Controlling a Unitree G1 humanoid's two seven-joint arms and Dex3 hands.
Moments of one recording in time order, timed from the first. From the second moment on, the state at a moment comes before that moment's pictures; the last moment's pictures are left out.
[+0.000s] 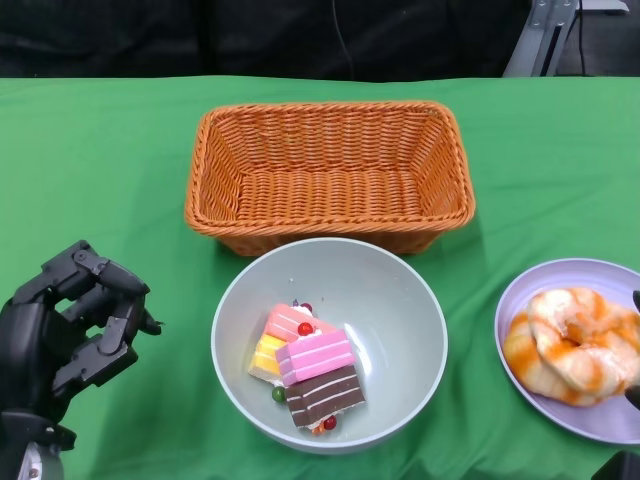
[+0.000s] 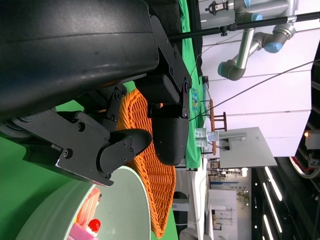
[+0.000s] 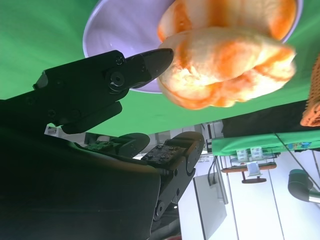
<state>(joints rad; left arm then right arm) -0.14 0.06 0.24 0.50 -0.33 -0.56 -0.40 0.19 -0.45 0.09 0.07 -0.76 -0.07 -0.52</state>
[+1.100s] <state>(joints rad) -0.14 0.07 0.25 0.51 -0.32 -0.56 -0.40 0.22 -0.40 0.05 -0.06 -0.77 -0.10 -0.52</state>
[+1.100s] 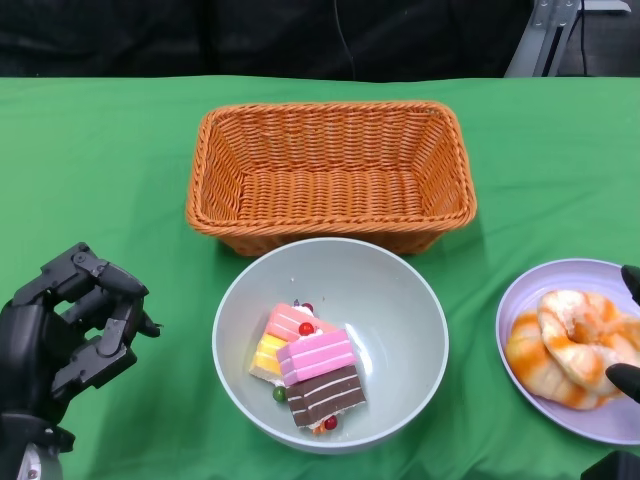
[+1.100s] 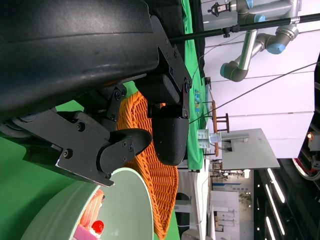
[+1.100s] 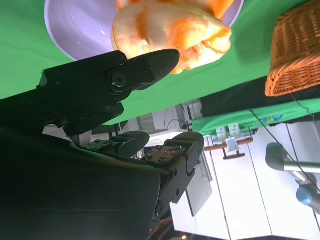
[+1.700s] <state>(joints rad) -0.14 0.07 0.25 0.51 -0.32 -0.56 -0.40 0.18 -0.37 0.05 -0.09 -0.72 -0.30 -0.61</state>
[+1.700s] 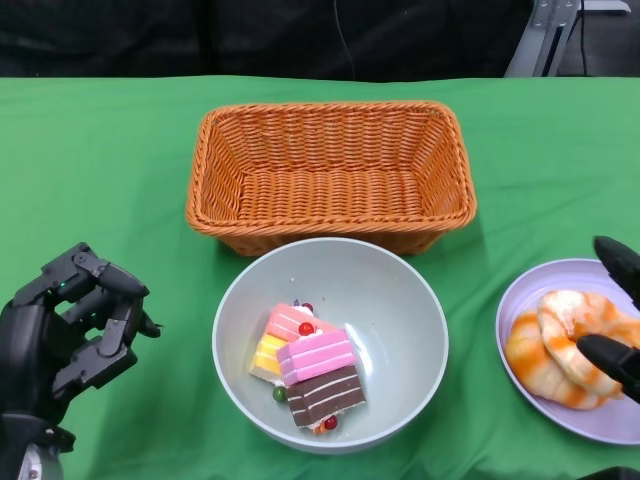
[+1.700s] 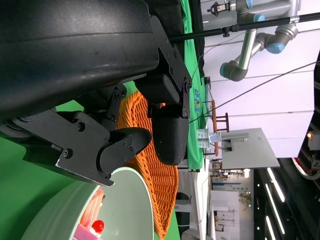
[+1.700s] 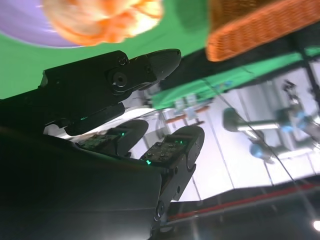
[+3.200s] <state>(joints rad) -0.16 0.08 0.24 0.60 -0.27 -0.67 -0.45 0.09 -0.04 0.14 -0.11 0.02 -0.54 0.08</state>
